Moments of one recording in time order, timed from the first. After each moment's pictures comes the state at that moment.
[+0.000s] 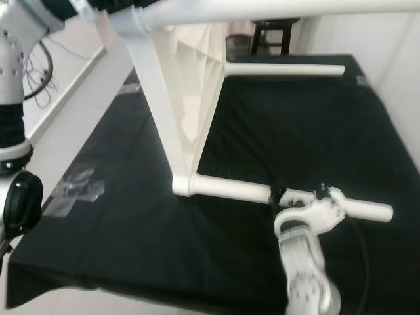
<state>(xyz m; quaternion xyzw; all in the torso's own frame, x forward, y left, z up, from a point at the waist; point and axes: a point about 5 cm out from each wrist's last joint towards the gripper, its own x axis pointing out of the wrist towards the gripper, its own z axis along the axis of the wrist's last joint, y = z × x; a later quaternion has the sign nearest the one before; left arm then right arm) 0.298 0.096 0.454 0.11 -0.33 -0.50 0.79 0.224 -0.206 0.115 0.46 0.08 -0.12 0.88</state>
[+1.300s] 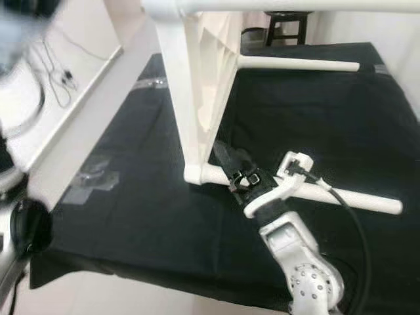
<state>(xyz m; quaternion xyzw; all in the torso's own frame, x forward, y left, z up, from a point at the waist) 0.252 0.144 0.401 -0.17 -0.31 -0.69 0.63 0.249 -0.159 0.188 0.37 -0.04 0.22 0.90</state>
